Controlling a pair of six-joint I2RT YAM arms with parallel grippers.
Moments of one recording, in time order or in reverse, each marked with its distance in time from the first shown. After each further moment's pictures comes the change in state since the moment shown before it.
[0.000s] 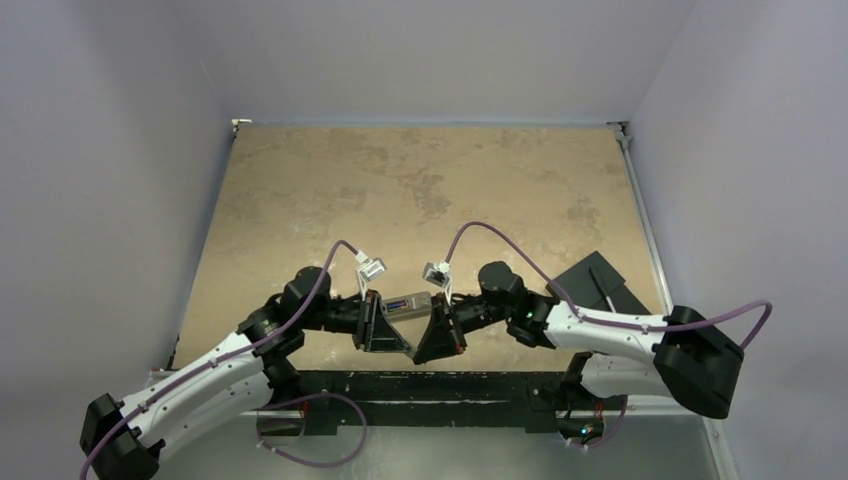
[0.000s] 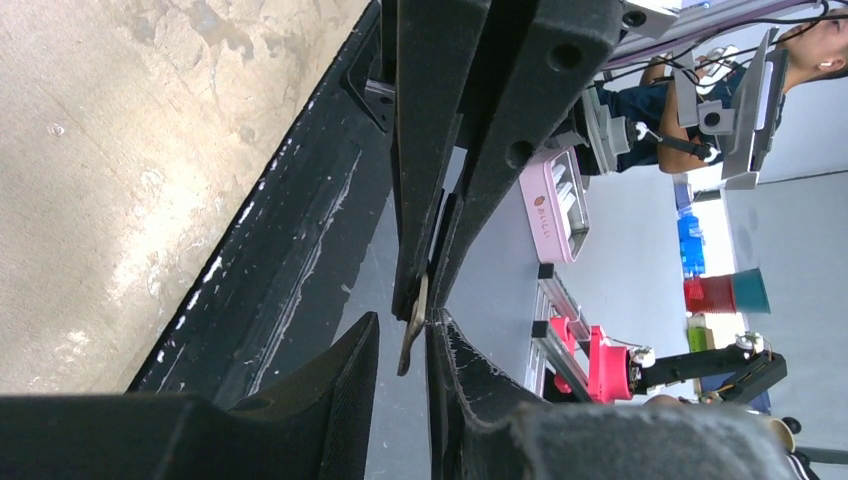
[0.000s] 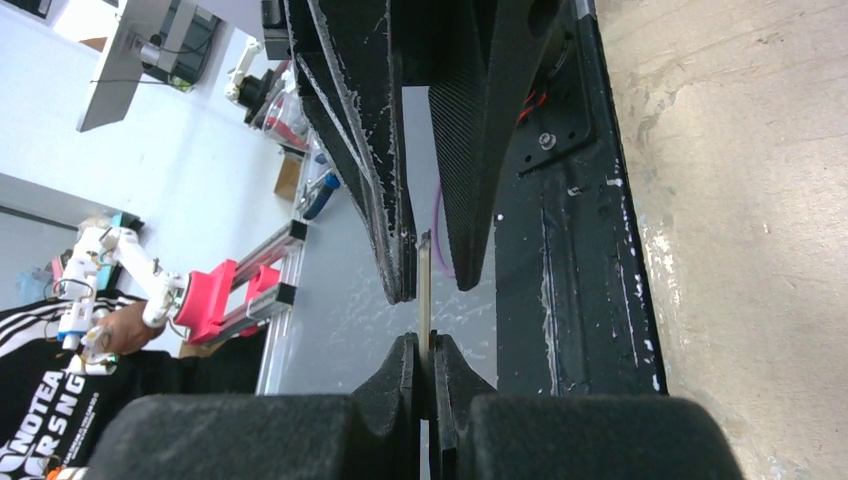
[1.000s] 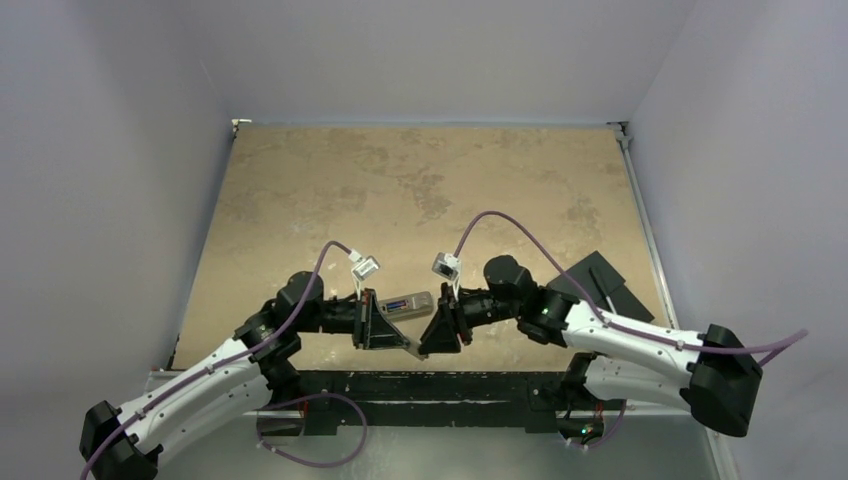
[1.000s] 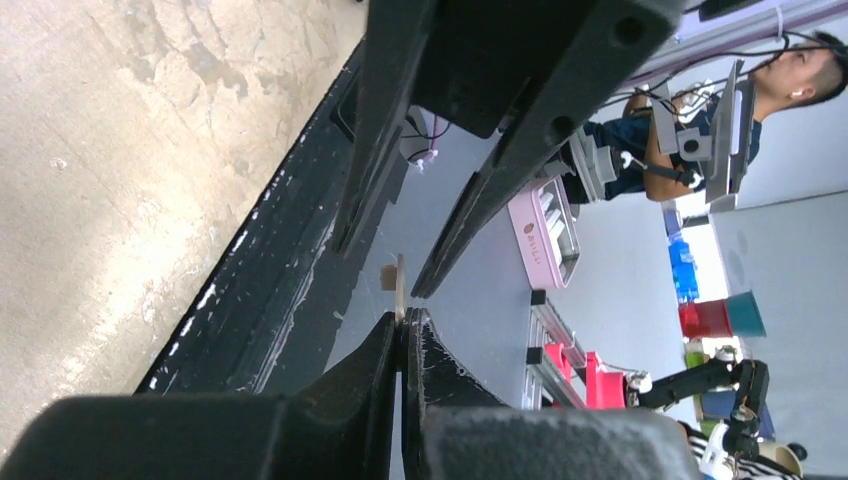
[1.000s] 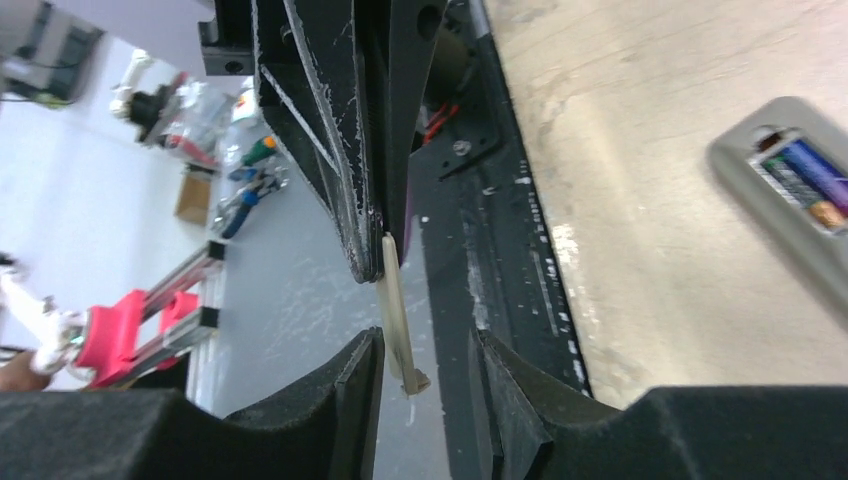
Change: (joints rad) left arm 0.000 -0.062 -0.036 0.072 -0.031 -0.050; right arm -0.016 -0.122 0.063 -0.289 0.140 -0.130
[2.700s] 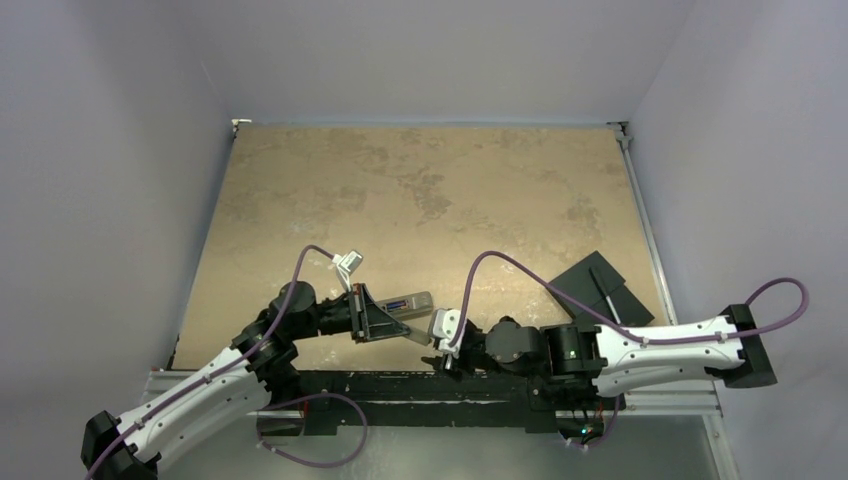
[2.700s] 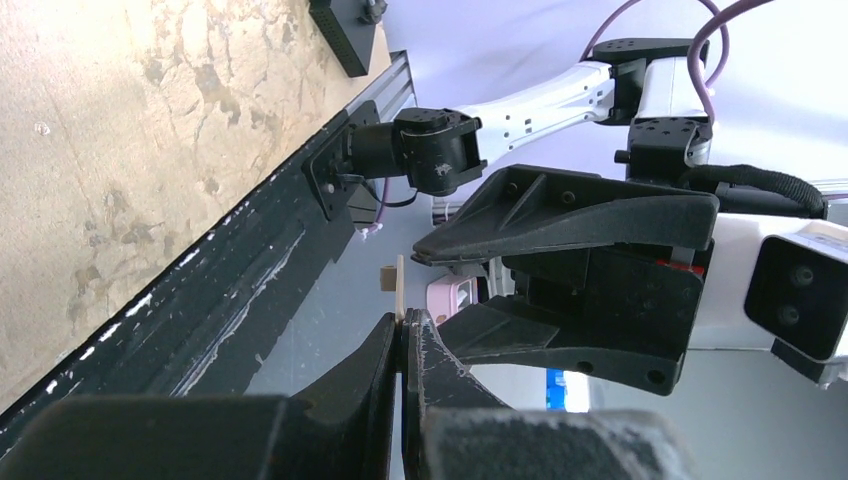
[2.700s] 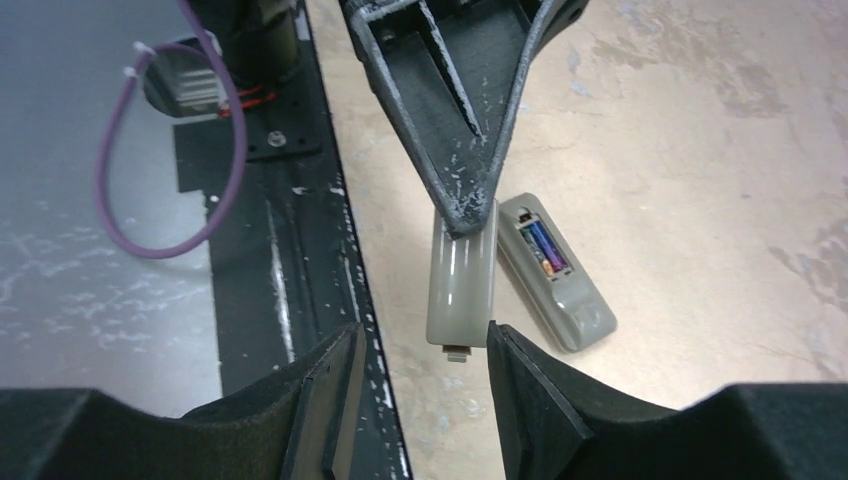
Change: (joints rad) left arm 0.000 -0.084 -0.081 0.076 -0.180 -0.397; right arm 0.578 -0.199 0.128 -0.332 0.975 -0.532
